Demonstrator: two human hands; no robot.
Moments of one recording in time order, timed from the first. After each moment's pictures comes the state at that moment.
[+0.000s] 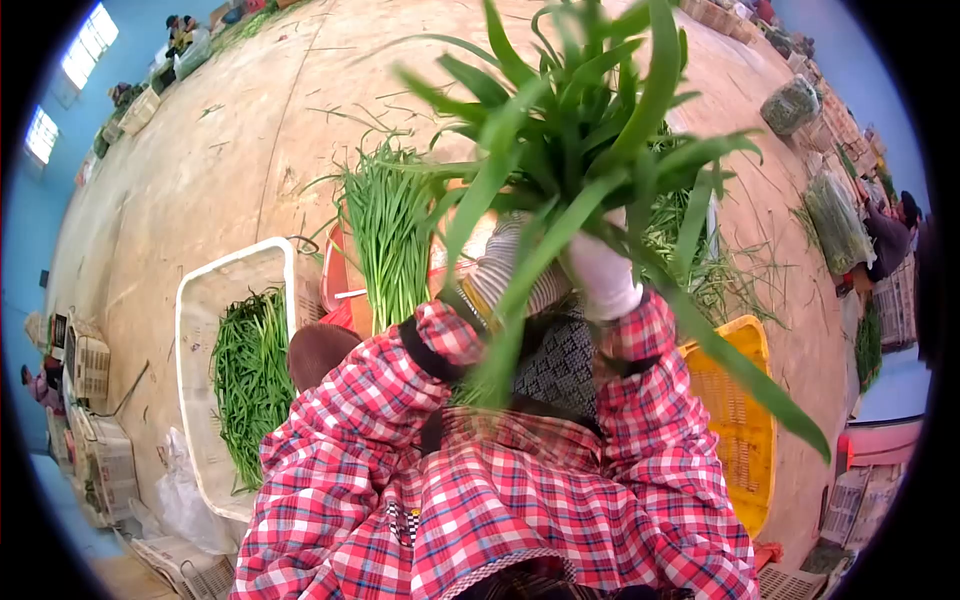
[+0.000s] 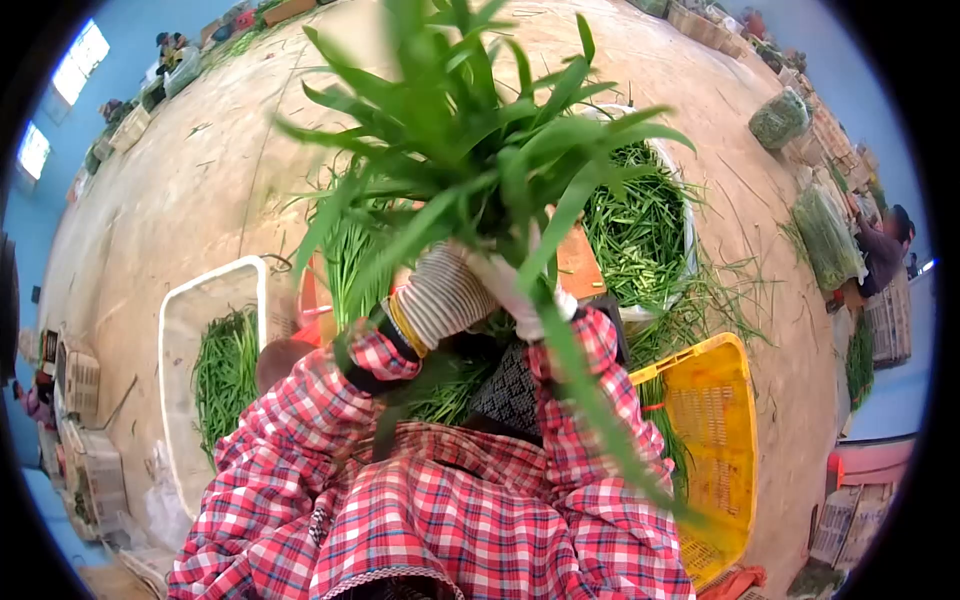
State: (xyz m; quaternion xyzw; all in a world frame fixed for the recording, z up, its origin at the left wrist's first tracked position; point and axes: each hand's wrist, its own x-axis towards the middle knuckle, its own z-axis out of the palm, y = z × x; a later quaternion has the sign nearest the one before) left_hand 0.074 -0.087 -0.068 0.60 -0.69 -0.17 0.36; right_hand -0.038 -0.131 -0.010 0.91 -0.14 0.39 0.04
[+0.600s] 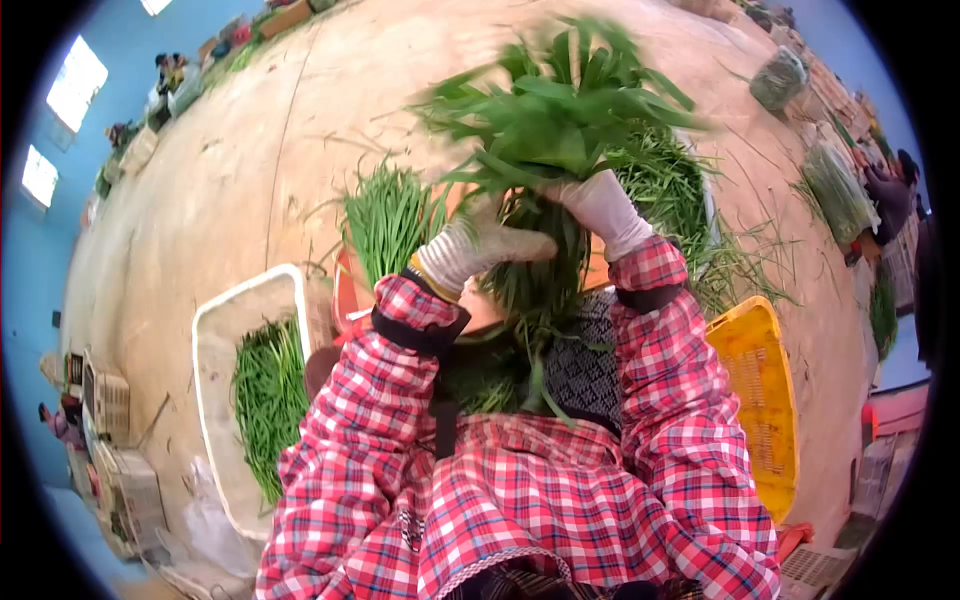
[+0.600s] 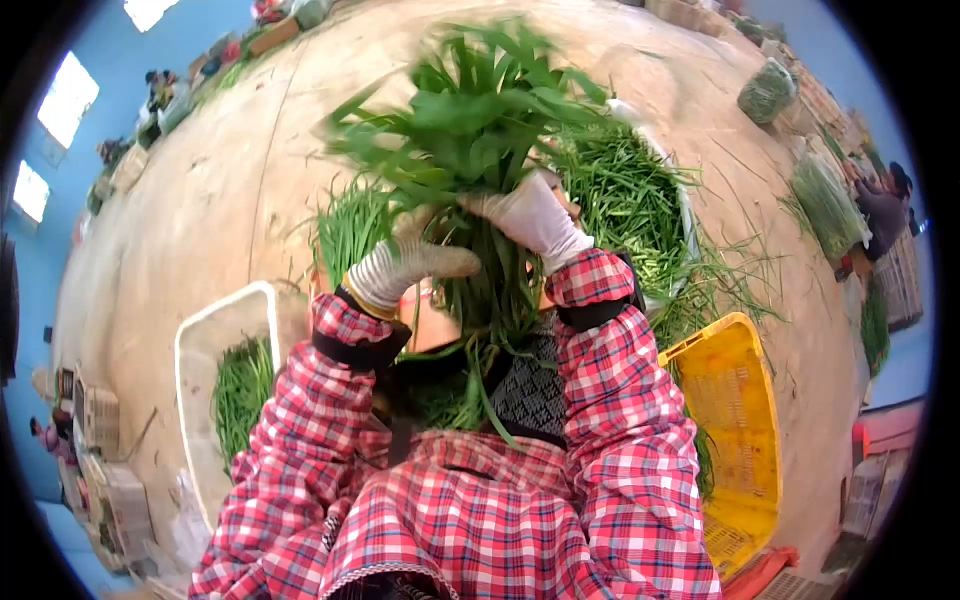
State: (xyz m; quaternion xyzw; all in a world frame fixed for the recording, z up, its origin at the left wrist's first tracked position) left_hand 0.100 -0.050 0.038 0.46 -0.39 -0.60 0.53; right_hand -0.035 -0.182 0.020 0.77 -0.32 0.27 -0.49
